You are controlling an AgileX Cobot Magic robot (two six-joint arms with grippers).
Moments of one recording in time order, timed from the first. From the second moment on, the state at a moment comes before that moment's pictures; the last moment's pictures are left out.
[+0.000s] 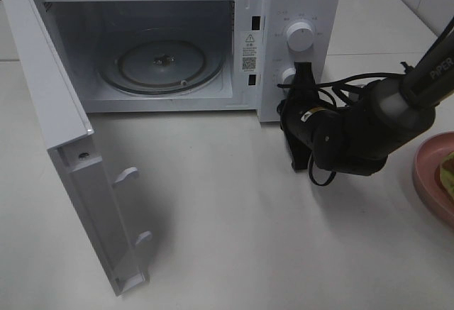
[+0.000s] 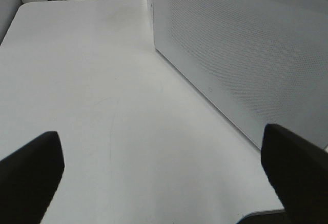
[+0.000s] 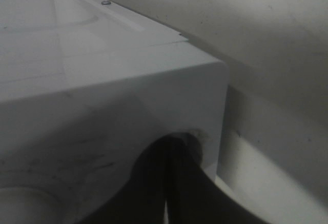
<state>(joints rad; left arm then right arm) 0.04 0.00 -0.50 -0.15 1.04 0.13 0.49 2.15 -0.90 0.53 -0.84 1.36</state>
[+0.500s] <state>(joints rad) 0.04 0.00 -0.50 -0.15 1.04 0.13 0.47 2.03 -0.81 0.45 -0.78 1.39</state>
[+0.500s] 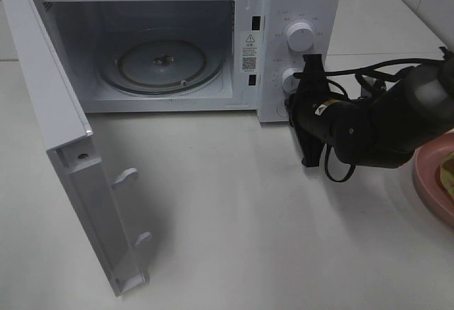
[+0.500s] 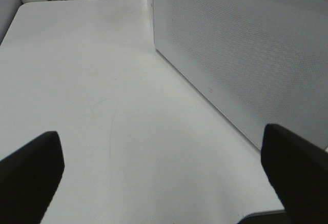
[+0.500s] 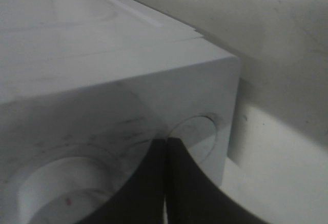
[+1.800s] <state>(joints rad) 0.04 0.00 -0.50 -0.15 1.04 0.13 0.33 1.77 -0.65 -0.90 -0.41 1.87</state>
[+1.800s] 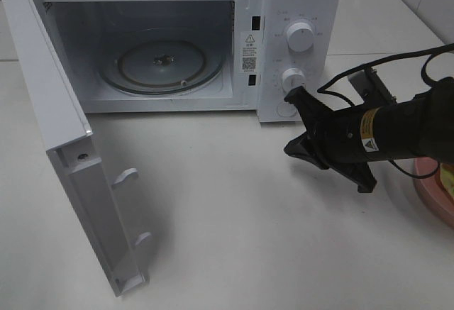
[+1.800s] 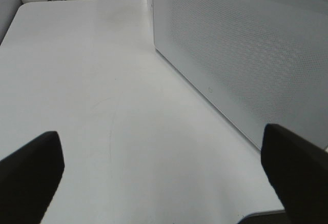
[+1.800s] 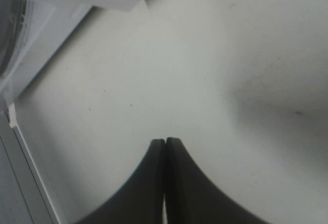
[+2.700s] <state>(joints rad) 0.04 0.00 -0.50 -0.15 1.04 0.13 0.33 1.60 -0.76 -0.55 0.26 1.09</state>
